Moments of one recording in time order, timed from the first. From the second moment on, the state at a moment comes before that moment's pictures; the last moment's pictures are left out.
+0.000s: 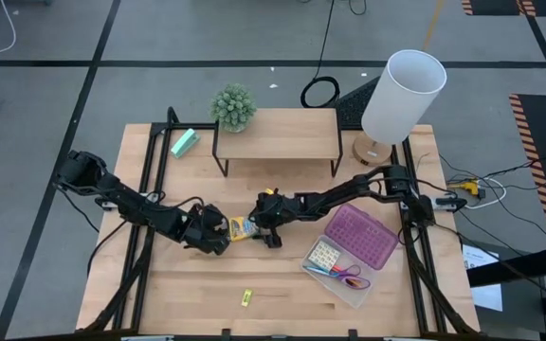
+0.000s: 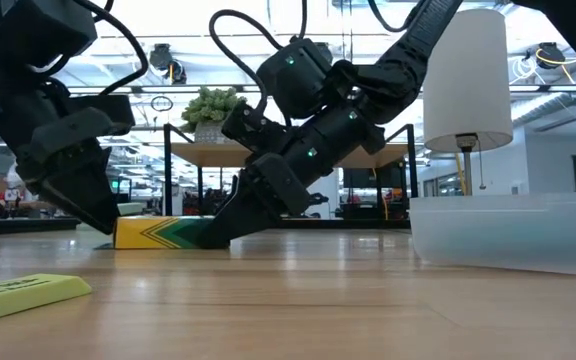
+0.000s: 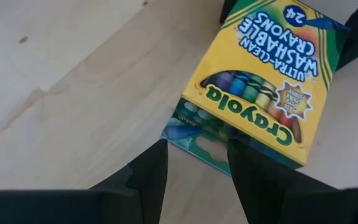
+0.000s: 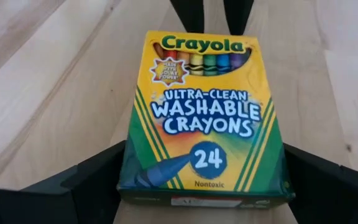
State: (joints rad) left arm -0.41 1.41 0.50 -0.21 -0.46 -1.02; right arm 0.02 2.16 1.19 0.34 -0.13 -0.16
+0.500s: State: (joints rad) left arm -0.41 1.41 0.50 -0.21 -0.46 -1.02; right arm 0.02 2.16 1.19 0.34 -0.13 -0.16
